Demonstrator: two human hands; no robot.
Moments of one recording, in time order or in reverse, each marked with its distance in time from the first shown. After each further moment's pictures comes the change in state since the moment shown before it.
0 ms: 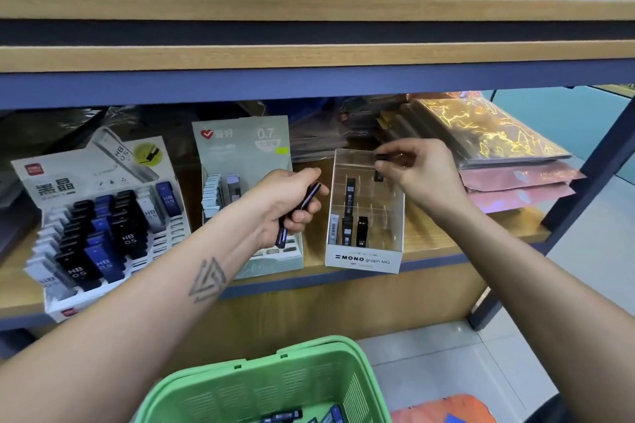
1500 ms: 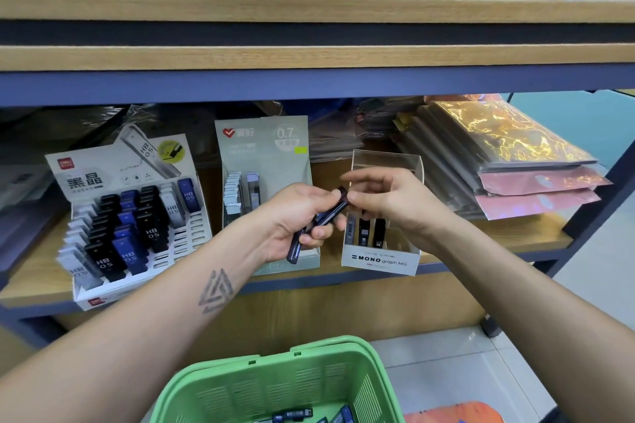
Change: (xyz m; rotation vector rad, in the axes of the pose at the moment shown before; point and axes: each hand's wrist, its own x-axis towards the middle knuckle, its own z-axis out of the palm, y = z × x) left_hand -0.011 -0.019 -0.012 -0.110 -0.225 0.041; right_hand -0.020 -0.018 0.041 0.418 -0.449 0.207
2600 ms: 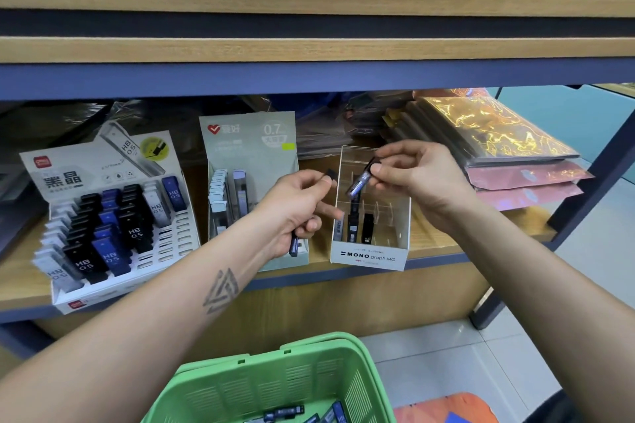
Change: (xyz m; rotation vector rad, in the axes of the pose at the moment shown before) left_hand 0.014 -0.005 0.013 0.102 0.240 0.088; right_hand -0.006 -0.009 -0.035 0.214 0.254 -0.033
